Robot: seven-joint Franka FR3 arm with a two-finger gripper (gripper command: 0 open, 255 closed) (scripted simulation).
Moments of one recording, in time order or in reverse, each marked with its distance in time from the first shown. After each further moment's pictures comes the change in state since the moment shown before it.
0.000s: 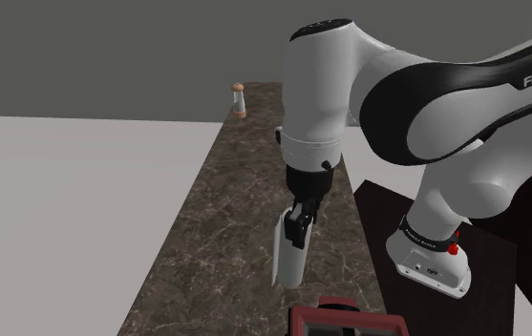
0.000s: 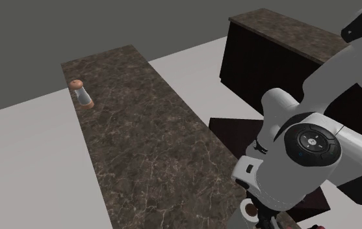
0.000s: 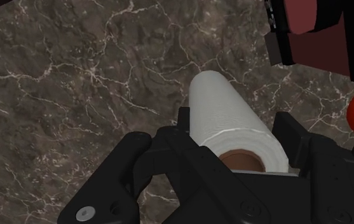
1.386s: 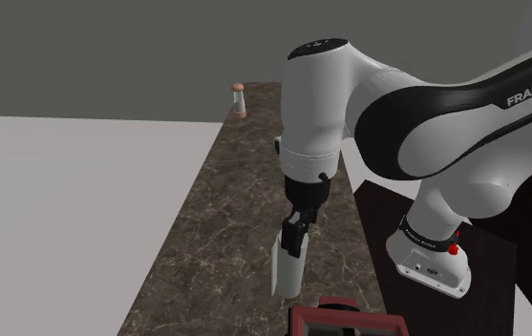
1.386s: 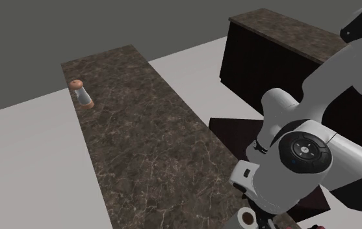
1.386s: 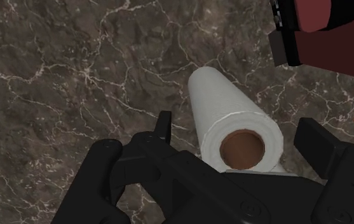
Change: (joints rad) arm -0.001 0.023 0.020 -0.033 0.009 0.059 -0.001
